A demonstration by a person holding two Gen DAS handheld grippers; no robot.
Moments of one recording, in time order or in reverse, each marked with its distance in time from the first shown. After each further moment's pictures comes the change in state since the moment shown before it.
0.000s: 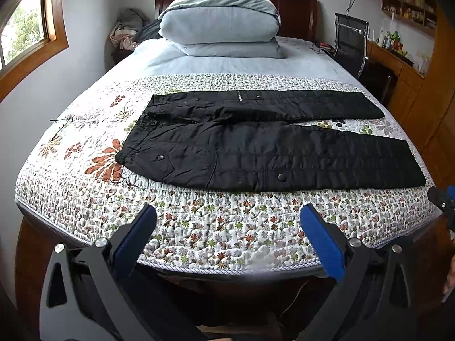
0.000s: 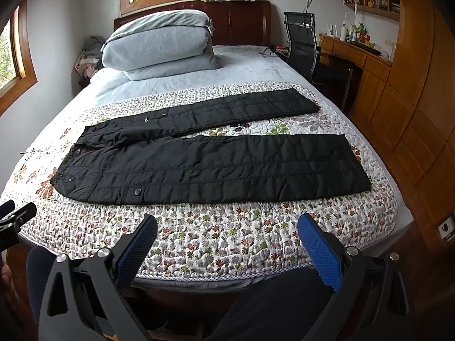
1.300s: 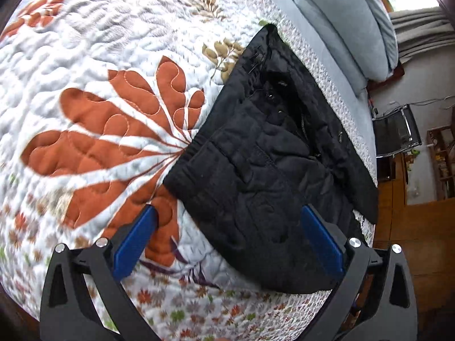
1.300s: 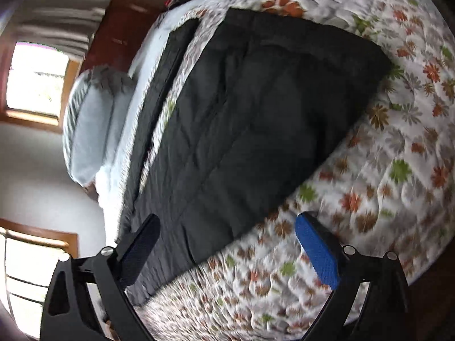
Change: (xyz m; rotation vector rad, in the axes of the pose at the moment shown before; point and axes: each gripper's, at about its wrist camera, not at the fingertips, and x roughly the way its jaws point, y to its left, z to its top) left arm 0.279 0.310 0.056 -0.682 0.348 -0.353; right arm 0.230 -0.300 -0.021 0.907 0.234 0.443
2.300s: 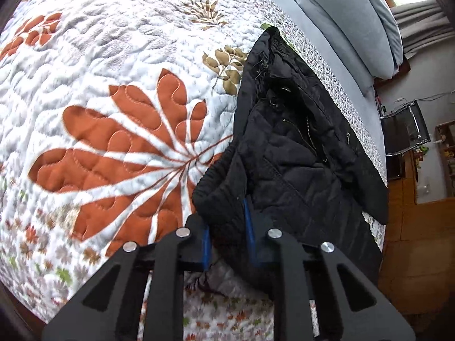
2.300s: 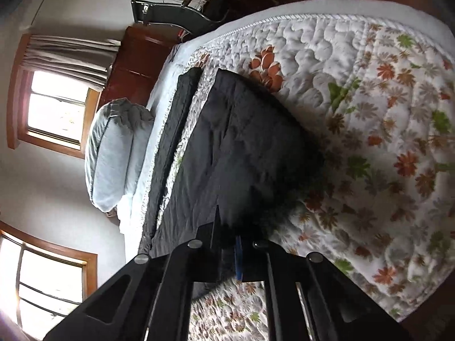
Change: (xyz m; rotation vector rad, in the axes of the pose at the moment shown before) left arm -0.009 -0.003 0.003 0.021 -0.012 0.050; right arm -0.031 -0.032 0.046 -0.011 -0.135 0.095
